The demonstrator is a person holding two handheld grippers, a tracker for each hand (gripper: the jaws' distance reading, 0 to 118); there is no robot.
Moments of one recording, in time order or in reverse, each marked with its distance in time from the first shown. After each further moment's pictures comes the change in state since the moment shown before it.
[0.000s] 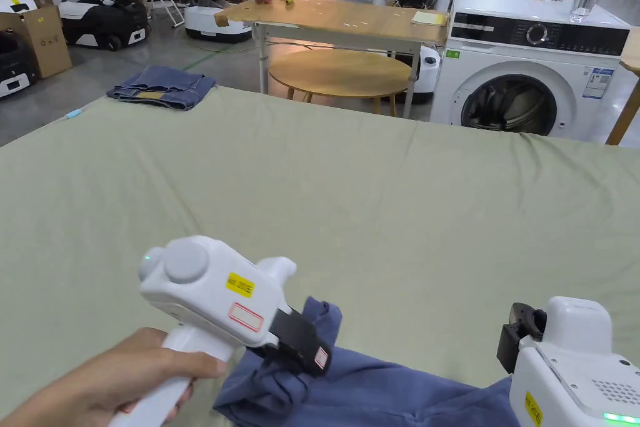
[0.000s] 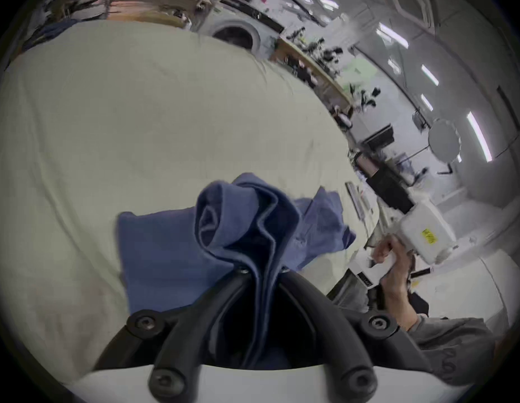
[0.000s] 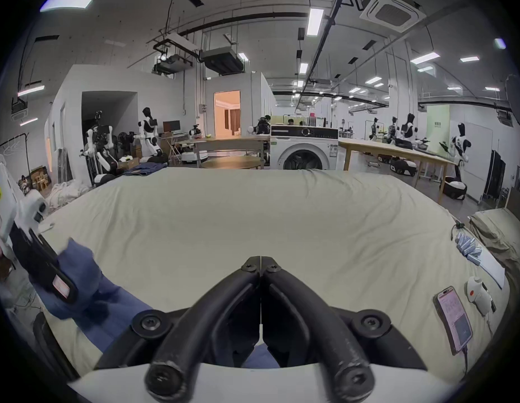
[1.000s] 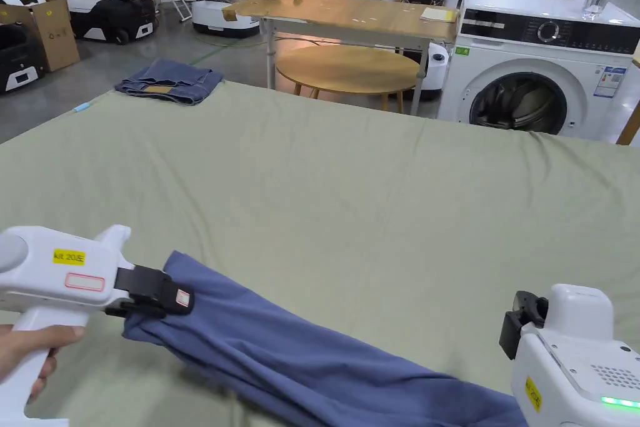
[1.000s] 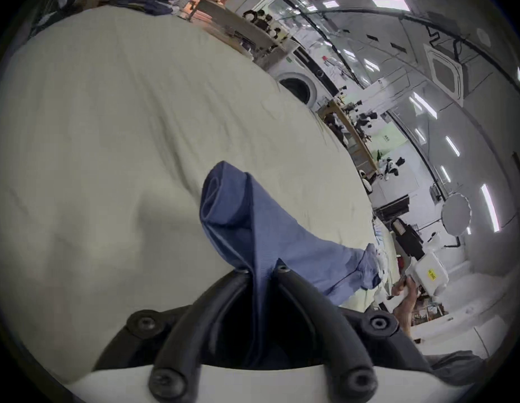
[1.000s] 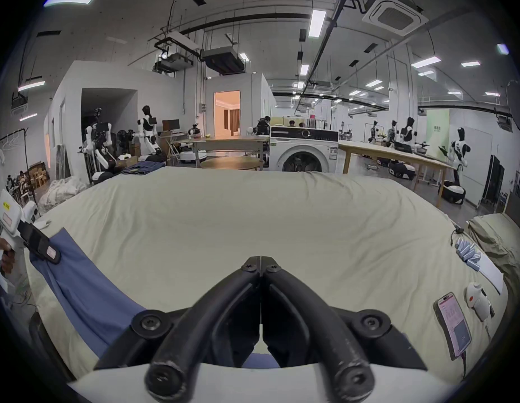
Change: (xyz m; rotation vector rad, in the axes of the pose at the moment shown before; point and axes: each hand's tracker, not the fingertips) left arm -0.150 -0.057 0.143 0.359 0.099 0.283; right arm -0.007 0.011 -0.011 0.016 -0.002 0.017
